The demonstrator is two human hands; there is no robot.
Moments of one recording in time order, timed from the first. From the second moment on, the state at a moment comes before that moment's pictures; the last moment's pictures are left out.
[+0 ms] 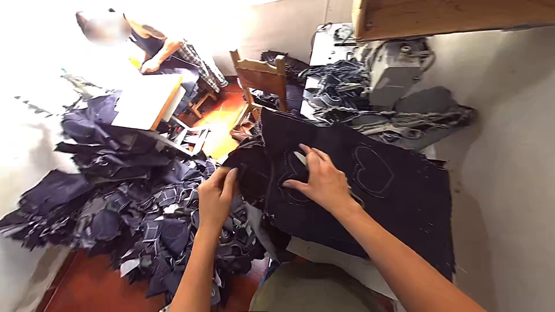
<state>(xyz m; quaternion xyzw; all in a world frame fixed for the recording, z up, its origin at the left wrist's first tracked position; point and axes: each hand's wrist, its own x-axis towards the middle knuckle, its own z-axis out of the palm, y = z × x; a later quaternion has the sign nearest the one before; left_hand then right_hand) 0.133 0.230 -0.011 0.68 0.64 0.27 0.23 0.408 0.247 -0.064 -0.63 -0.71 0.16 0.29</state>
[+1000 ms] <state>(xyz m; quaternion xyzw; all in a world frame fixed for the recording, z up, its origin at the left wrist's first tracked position) 0.106 0.144 -0.251 0.65 0.53 0.11 0.53 0.395 0.254 -0.020 -0.72 -0.67 0.18 0.09</state>
